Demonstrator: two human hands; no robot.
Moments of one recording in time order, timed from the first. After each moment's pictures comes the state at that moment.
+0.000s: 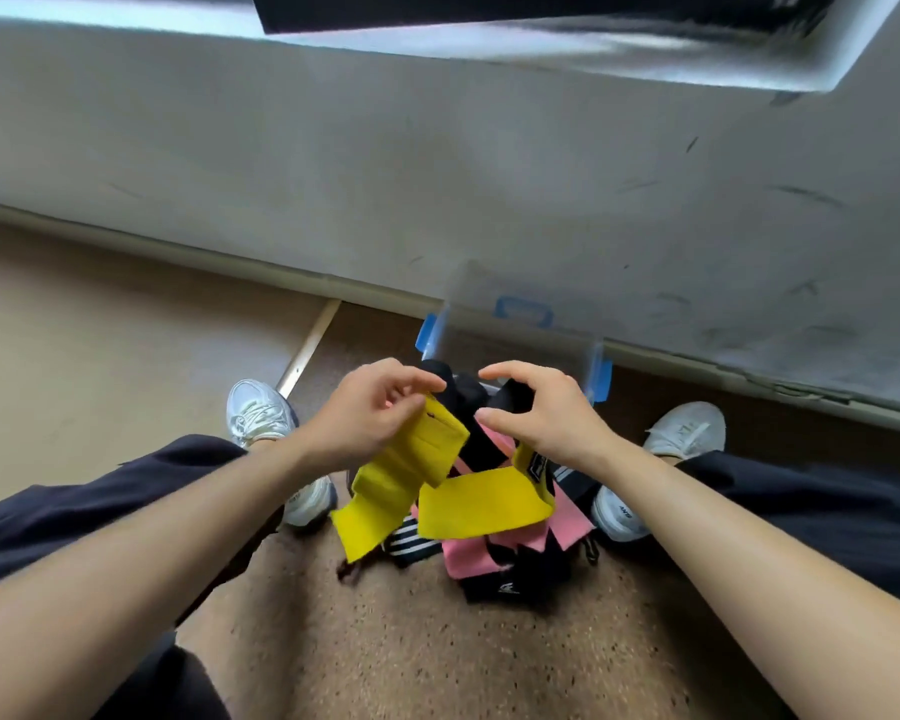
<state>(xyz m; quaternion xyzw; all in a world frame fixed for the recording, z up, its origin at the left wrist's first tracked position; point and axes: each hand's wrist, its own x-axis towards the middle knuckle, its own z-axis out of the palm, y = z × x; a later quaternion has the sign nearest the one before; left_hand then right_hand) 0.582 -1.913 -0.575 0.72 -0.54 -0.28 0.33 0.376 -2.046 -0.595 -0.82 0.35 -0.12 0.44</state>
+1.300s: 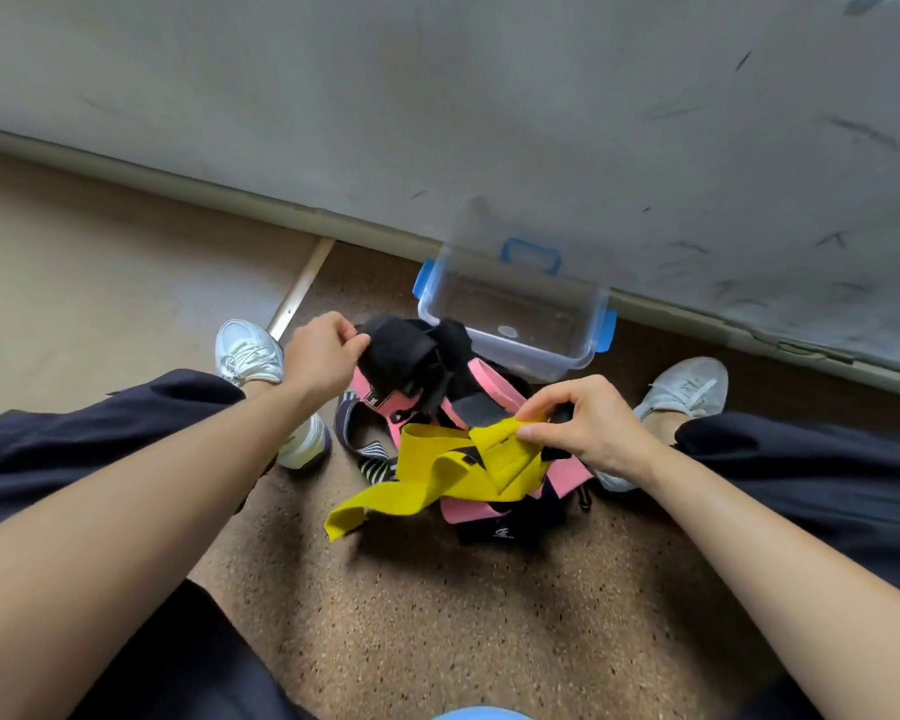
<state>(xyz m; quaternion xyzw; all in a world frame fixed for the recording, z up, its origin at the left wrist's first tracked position) 0.632 -1.915 -0.652 0.90 -0.33 -0.20 0.23 0.326 -2.031 -0.638 -0.79 0.34 -0.07 0.50</state>
